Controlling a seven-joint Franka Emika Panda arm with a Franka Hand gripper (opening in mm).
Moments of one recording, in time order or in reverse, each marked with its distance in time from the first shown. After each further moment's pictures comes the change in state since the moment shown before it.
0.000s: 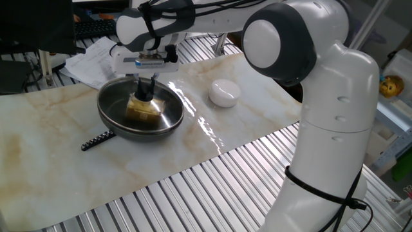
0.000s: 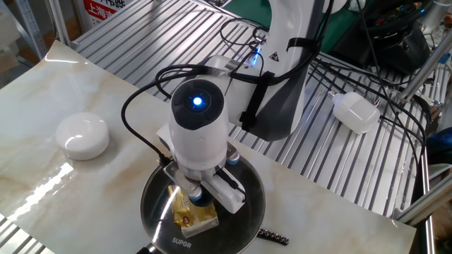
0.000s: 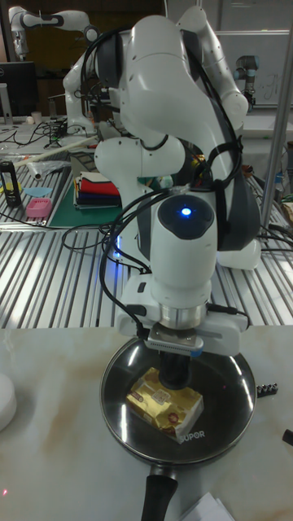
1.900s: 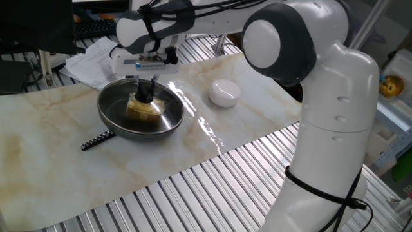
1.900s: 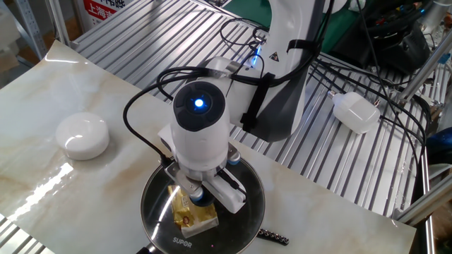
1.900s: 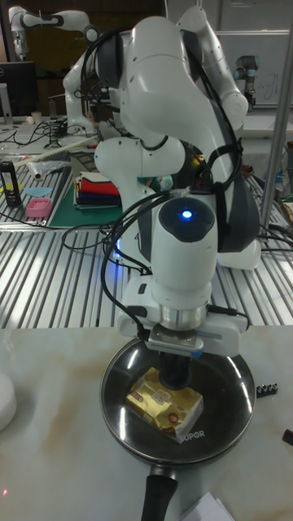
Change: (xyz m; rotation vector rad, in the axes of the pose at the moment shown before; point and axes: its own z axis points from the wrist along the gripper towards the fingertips) arm 0.002 0.000 0.005 0.004 0.003 -0.002
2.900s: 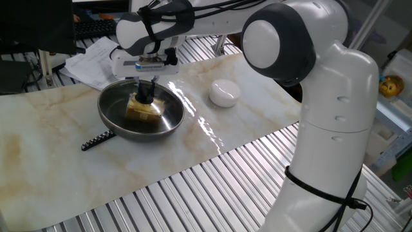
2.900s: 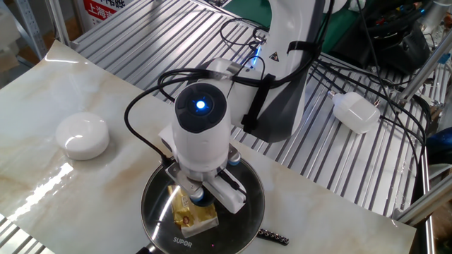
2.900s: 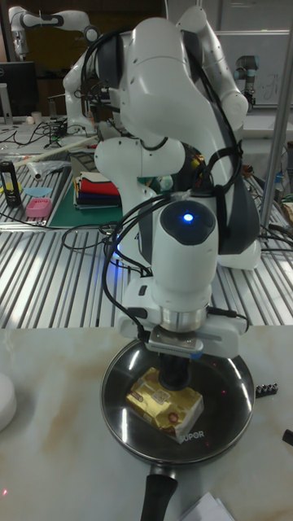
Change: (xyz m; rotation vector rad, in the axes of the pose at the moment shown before) arm 0.001 -0.001 0.005 0.009 0.003 0.000
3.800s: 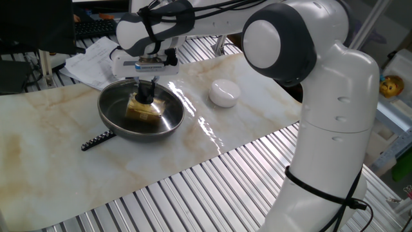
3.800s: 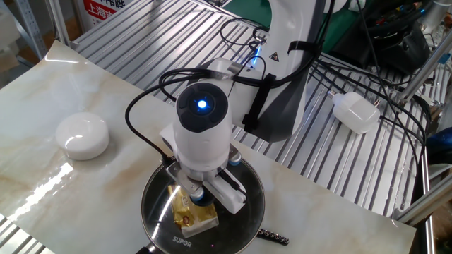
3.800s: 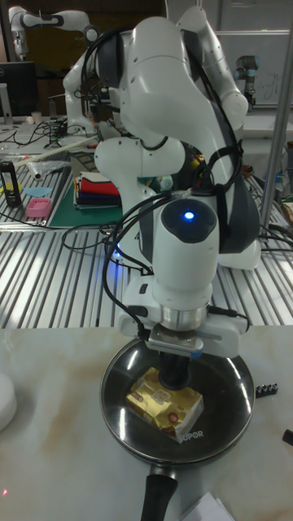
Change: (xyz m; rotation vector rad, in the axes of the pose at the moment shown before) arm 0.000 0.000 -0.002 0.001 -0.008 0.013
